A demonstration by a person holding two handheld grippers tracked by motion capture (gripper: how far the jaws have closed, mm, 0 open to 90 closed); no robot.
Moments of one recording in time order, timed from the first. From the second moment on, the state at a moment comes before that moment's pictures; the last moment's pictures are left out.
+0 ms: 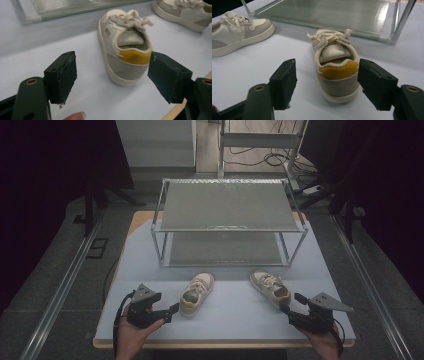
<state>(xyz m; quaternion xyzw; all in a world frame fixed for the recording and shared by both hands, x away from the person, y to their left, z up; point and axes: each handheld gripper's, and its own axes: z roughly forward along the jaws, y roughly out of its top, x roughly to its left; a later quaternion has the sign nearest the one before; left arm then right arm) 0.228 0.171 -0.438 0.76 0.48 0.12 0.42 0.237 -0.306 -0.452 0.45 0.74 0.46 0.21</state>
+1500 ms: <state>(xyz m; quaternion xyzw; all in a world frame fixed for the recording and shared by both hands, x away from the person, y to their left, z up) 0.287 0.091 -0.477 0.82 0.48 0.11 0.30 0.321 -0.265 -0.483 0.48 0.79 0.35 0.18</state>
